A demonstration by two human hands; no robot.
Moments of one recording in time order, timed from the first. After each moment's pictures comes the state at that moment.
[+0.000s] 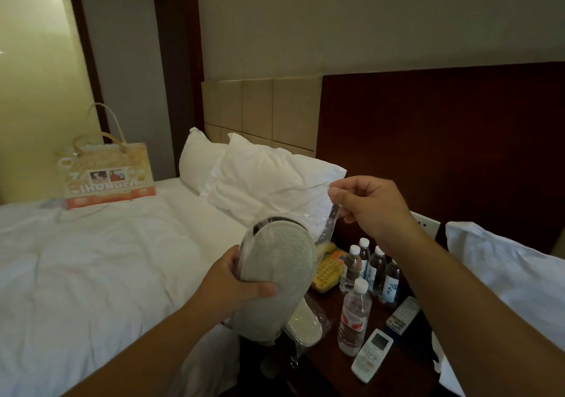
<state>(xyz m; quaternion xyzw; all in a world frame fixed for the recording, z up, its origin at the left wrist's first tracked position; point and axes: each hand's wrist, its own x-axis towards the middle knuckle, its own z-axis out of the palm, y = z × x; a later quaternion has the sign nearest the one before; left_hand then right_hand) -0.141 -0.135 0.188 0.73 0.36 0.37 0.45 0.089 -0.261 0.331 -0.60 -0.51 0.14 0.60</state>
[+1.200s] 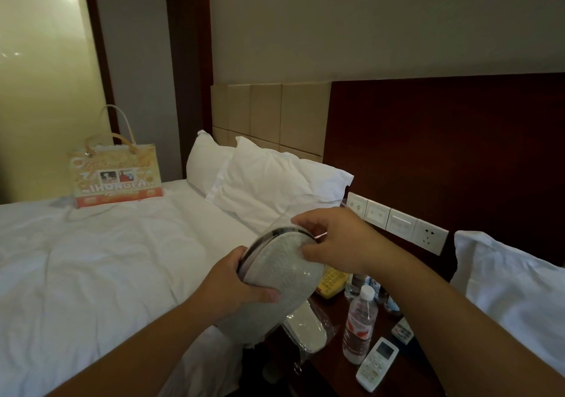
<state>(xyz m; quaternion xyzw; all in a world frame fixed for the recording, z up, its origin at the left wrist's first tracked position) -0.153 -0.135 0.207 0.79 0.38 0.32 0.37 0.049 -0.250 0.318 -0.64 -0.69 0.12 0.32</state>
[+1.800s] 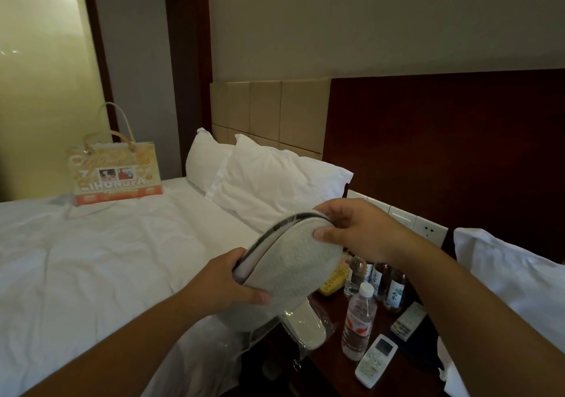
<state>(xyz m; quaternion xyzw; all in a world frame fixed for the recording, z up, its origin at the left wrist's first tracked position) -0.164 -0.129 0.211 0.82 0.38 0.25 0.35 0.081 -0.256 0.323 -0.62 -0.66 0.20 0.36</state>
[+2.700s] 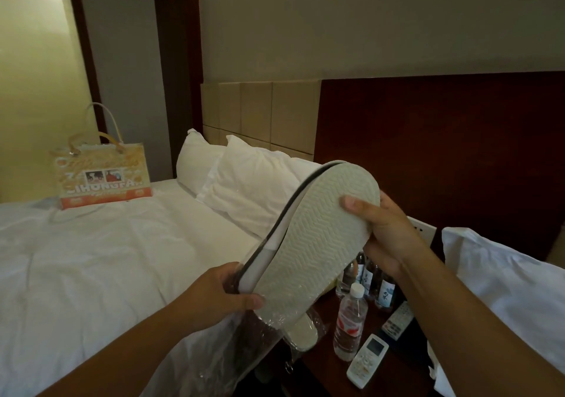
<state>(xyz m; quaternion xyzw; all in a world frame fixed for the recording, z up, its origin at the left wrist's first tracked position) -0.162 -0.145 0.203 0.77 0.30 0.26 0.50 0.112 -0.267 0.308 -0.39 -0.42 0.44 0.69</state>
